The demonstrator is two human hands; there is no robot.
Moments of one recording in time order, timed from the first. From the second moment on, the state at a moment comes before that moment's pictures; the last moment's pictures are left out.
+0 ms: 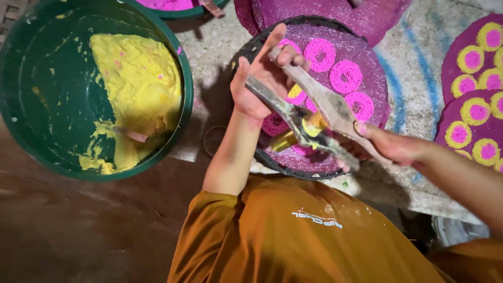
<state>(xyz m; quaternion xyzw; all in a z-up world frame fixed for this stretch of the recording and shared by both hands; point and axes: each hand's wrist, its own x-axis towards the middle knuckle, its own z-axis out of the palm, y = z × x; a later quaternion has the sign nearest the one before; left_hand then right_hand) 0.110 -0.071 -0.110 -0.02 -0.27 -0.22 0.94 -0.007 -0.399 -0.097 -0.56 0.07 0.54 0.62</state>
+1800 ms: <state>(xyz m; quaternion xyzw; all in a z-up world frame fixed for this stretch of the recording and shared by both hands) 0.096 -0.142 -0.108 0.02 -0.24 -0.24 0.94 -0.074 -0.435 -0.070 -0.78 0.13 0.40 0.46</state>
